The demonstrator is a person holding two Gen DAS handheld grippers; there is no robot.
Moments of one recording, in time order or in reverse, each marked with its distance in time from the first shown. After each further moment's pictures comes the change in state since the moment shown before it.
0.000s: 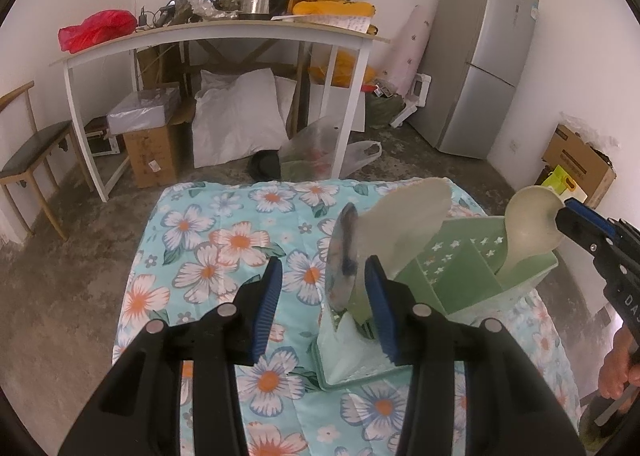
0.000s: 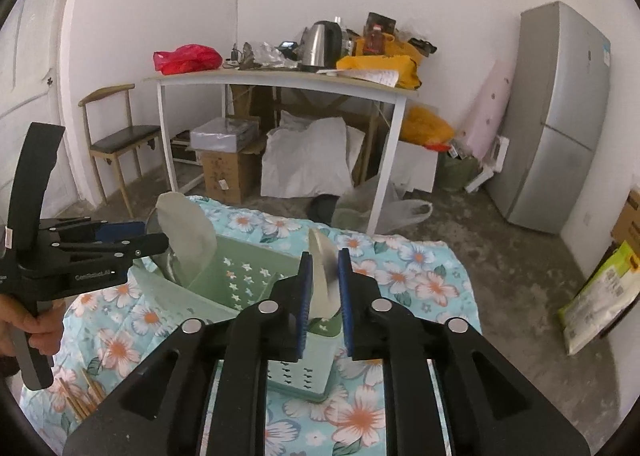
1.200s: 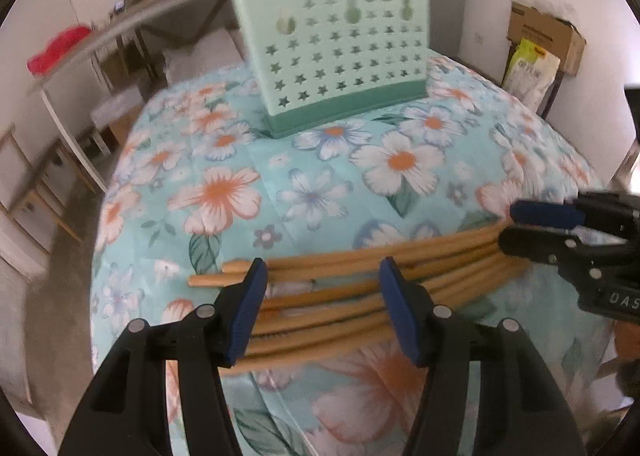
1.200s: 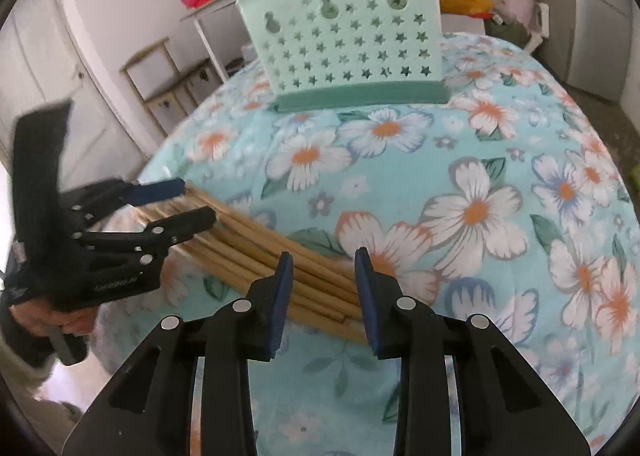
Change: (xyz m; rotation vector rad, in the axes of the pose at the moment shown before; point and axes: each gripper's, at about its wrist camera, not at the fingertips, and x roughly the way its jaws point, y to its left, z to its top) left arm -0.068 -0.041 -0.188 0.301 0.169 0.050; right arm -0.051 0.063 -0.191 0.157 0.321 0.258
